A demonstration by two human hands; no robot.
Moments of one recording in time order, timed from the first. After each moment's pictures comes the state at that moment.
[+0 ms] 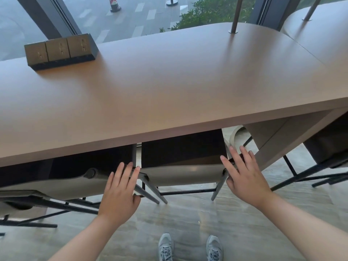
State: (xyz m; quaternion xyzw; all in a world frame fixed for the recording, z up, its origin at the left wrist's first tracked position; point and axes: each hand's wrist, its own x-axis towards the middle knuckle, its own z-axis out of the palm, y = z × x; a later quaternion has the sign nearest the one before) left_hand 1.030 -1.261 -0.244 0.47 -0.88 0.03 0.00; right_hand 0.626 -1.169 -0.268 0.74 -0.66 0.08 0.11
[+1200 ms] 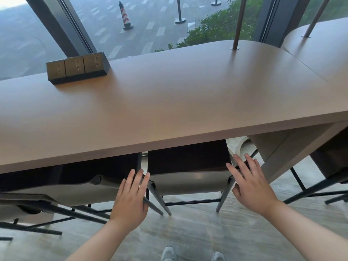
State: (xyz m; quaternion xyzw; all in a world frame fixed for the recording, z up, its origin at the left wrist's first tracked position) left_hand 1.005 -1.253 -0.236 0.49 -0.87 0.01 -0.03; right_hand 0.608 -1.173 -0.254 0.73 -0.69 0.04 0.02
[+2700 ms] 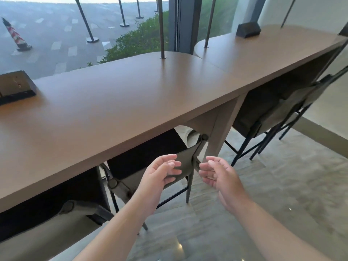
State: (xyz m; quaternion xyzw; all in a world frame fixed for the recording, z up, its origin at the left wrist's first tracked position) left_hand 0.917 -1.230 -0.128 0.30 -0.56 -0.75 0.18; right_hand 0.767 -1.095 -0.153 0.09 -0.66 0.67 -0.34
